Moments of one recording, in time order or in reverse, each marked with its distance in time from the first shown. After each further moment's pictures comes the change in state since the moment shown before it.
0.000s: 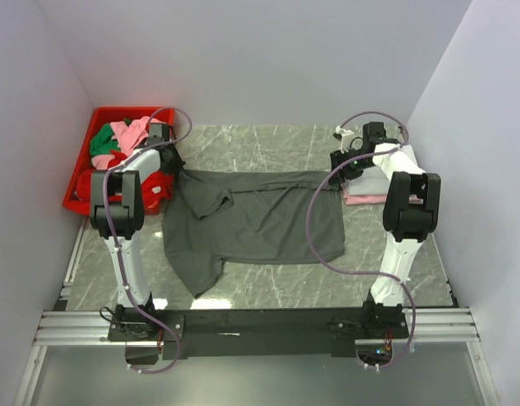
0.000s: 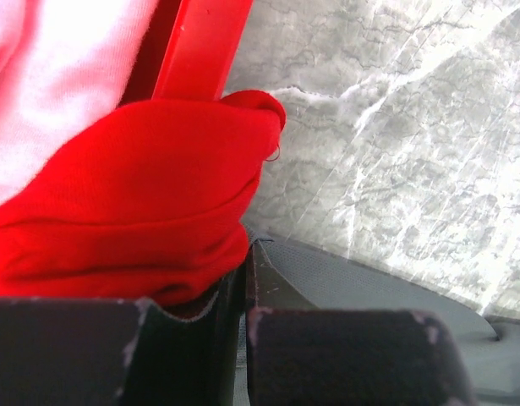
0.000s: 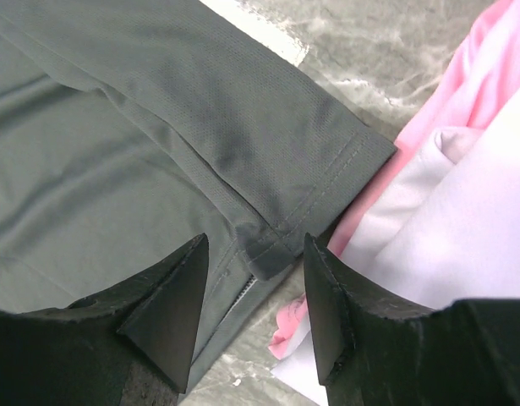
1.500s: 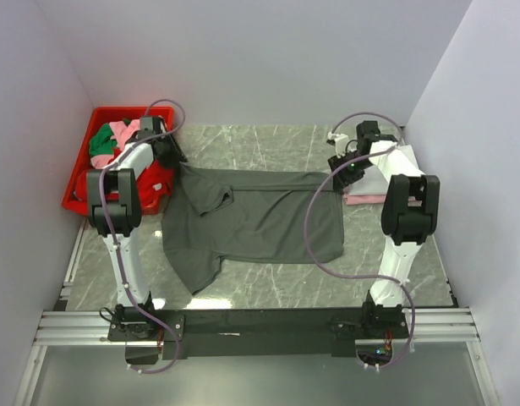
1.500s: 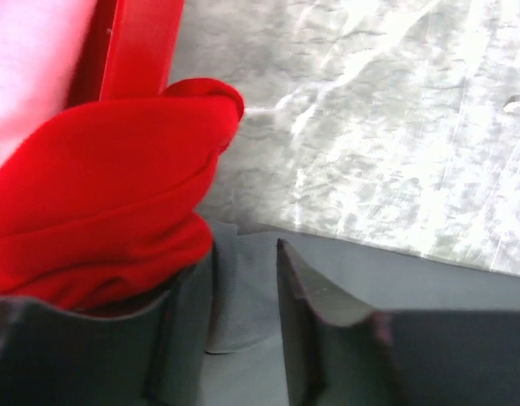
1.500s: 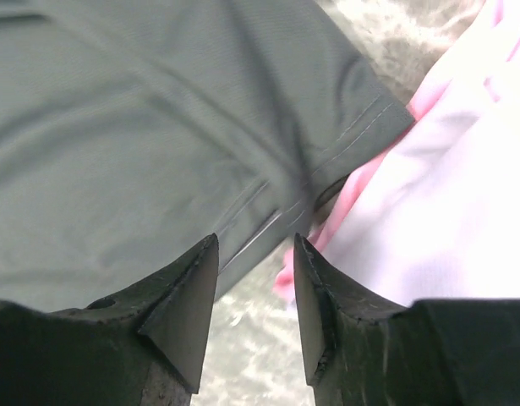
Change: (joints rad) left arm 0.052 0.038 0.111 -0.056 0.212 0.006; right arm 0.044 -0.017 0.023 -0.155 0.169 -0.098
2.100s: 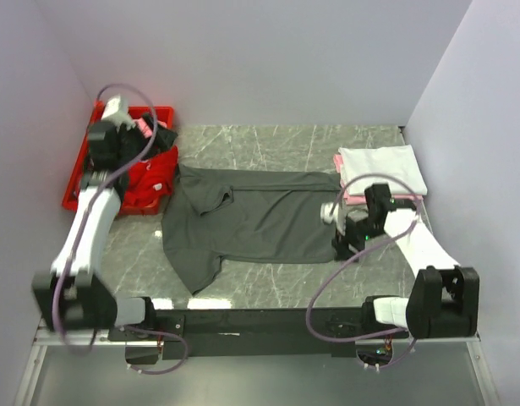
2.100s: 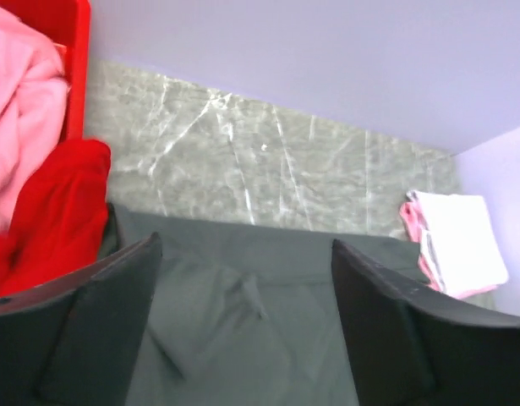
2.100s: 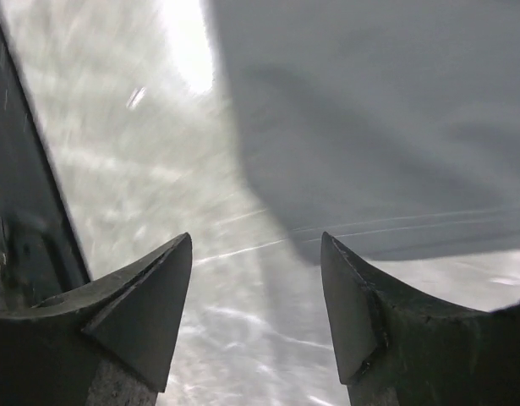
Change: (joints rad) left arm 0.036 -0.772 -0.429 0.244 0.145 0.021; right arm 0.030 -0.769 -0.755 -0.177 -0.318 -0.682
